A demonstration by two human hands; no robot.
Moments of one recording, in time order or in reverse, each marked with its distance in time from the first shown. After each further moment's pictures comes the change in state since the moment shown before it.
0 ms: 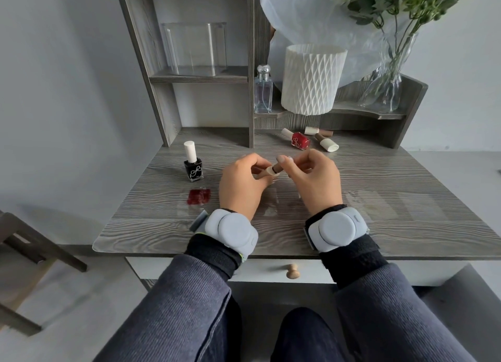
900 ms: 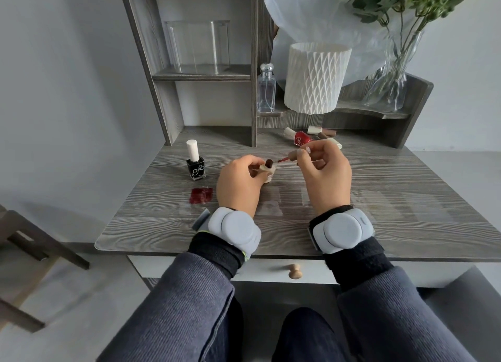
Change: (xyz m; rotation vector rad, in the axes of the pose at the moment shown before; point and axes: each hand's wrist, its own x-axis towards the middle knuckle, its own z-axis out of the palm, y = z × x) left_hand 0.004 -0.008 0.001 0.024 0.043 -0.083; right_hand -0.002 -0.003 -0.002 0.147 0.128 -0.055
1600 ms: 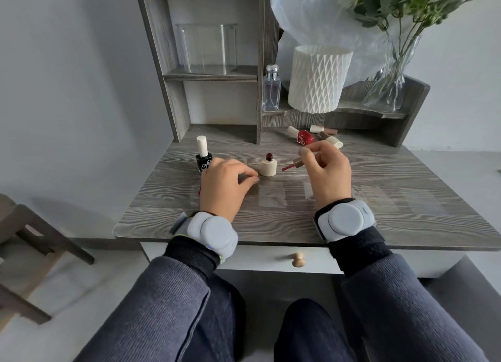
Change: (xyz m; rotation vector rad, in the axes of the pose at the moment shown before) left_hand -0.013 -0.022 -0.042 0.314 0.017 0.282; right_hand -0.009 -0.012 -0.006 0.001 -0.080 0.001
